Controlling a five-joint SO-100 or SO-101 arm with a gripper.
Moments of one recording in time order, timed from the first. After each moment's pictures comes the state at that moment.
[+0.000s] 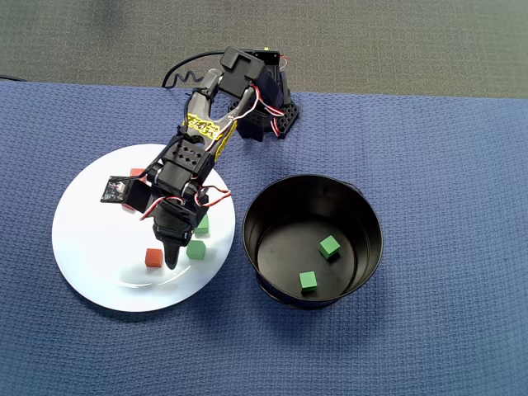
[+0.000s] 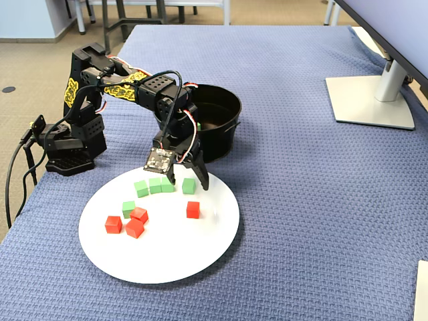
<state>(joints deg) 26.4 64.6 71.5 78.4 -17.8</state>
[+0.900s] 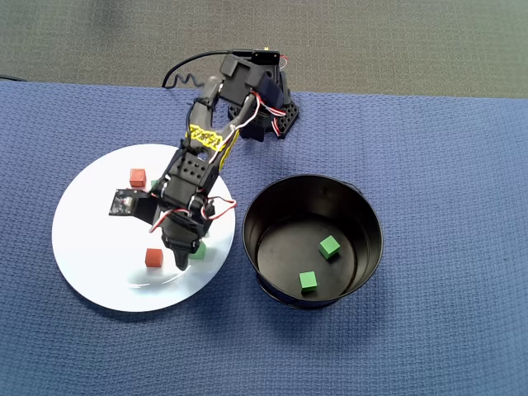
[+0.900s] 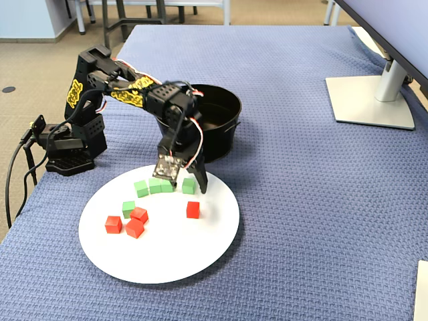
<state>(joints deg) 23.9 60.1 72.6 76.1 -18.2</state>
